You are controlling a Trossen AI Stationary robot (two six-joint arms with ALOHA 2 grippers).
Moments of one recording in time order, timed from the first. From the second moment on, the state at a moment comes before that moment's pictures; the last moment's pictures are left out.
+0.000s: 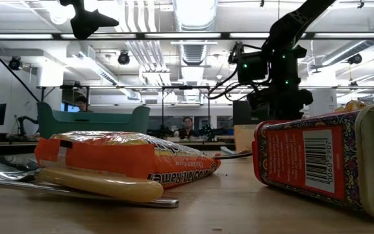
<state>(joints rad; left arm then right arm) 0.05 0.85 0.86 -0.45 0.07 -0.48 -0.40 1.66 0.98 -0.85 -0.03 -0.11</state>
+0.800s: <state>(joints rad) 0.05 0.85 0.86 -0.47 0.10 -0.51 -0.40 1.71 1.02 -0.85 -0.08 0.05</state>
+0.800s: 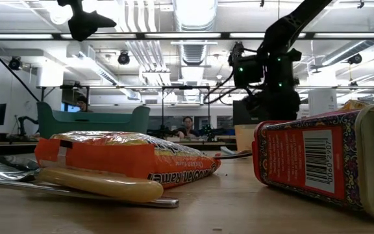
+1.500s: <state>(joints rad) 0.05 0.85 0.86 -0.54 0.11 -0.52 -0.40 1.71 1.07 -0.87 -0.13 0.14</state>
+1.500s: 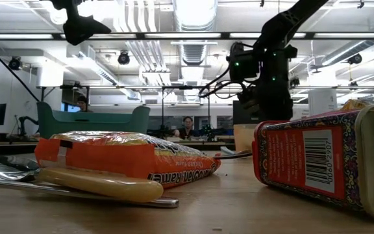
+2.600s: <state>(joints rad) 0.05 1.13 0.92 -0.80 0.20 -0.40 0.19 1.44 1.14 -0.52 0.24 1.04</state>
